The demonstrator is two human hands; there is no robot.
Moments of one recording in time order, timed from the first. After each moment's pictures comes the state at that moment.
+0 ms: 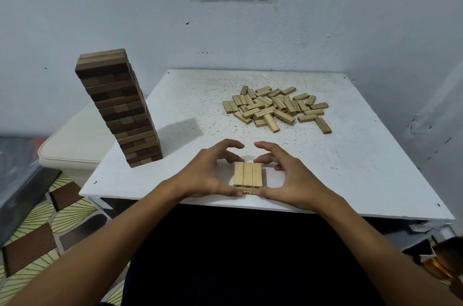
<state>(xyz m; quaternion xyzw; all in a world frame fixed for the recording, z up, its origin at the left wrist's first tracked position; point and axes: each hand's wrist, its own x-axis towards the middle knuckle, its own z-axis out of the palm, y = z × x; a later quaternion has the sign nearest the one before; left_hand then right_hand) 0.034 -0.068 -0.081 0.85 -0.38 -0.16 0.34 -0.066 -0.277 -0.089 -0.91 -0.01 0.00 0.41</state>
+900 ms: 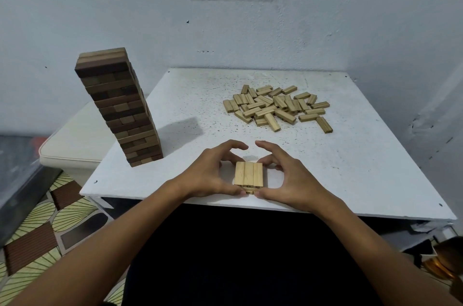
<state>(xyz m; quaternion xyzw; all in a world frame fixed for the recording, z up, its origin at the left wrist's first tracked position) 0.035 -0.072 -0.087 0.84 -0.38 -0.16 0.35 -0.067 -0.272 -0.091 -0.91 0.01 0.00 0.41</state>
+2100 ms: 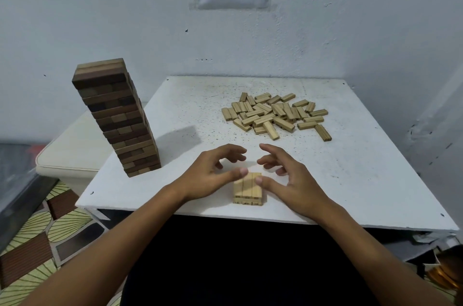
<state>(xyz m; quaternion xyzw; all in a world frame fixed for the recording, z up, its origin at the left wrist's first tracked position) 0.036 -0.077 -0.080 0.81 -0.37 -0.12 0.43 -0.065 -0.274 -0.092 -0.87 0.01 -0.09 0.49</state>
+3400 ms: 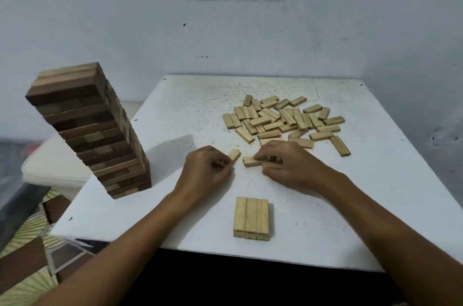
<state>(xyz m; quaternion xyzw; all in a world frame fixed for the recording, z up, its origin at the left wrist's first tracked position) 0.082 -0.103 -0.106 0.88 -0.23 0.07 0.41 0.036 -0.319 -0.092 -0.95 -0.11 -0.05 0.30</state>
